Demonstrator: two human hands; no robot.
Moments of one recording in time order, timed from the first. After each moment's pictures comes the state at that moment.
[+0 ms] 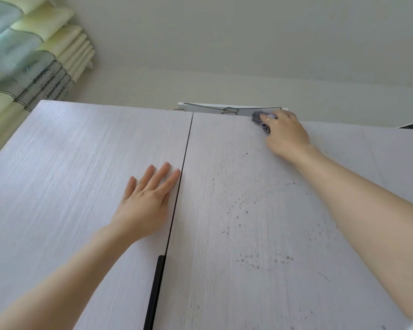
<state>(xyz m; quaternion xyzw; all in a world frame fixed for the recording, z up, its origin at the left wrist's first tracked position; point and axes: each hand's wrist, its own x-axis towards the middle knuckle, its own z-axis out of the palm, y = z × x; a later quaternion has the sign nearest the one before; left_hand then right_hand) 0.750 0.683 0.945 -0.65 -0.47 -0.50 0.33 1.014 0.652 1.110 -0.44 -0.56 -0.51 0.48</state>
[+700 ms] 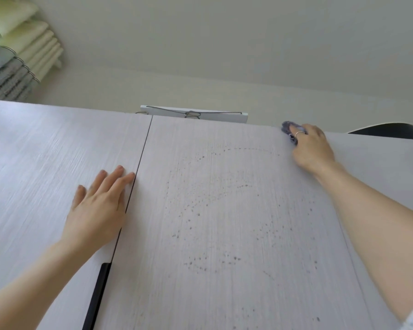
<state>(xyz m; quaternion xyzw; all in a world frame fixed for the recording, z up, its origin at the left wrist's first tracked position) 0.774 0.681 0.939 -0.58 -0.47 -0.58 0.31 1.155 0.644 1.099 -0.52 -0.50 -0.44 0.53</state>
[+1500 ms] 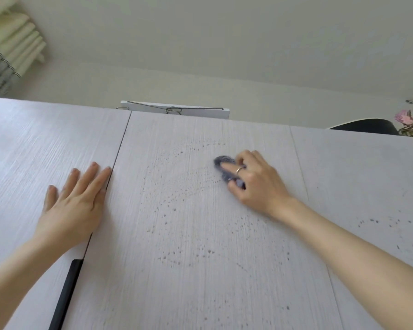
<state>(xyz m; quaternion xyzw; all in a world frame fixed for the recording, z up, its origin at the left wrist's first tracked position) 0.777 0.690 0.940 -0.58 -0.50 -0.57 0.30 1.110 0.653 1.013 -0.27 -0.62 -0.62 0.41</state>
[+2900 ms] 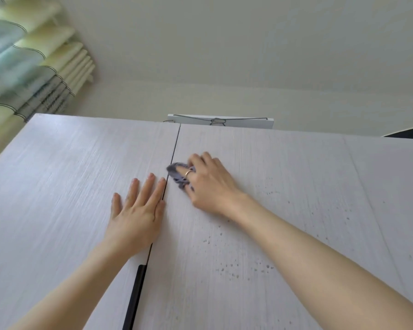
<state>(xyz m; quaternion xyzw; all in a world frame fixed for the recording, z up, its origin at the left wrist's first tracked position) 0.776 0.688 0.940 -0.60 -0.53 -0.51 0.31 0.931 0.671 1.027 -0.25 -0.68 -0.61 0.33</state>
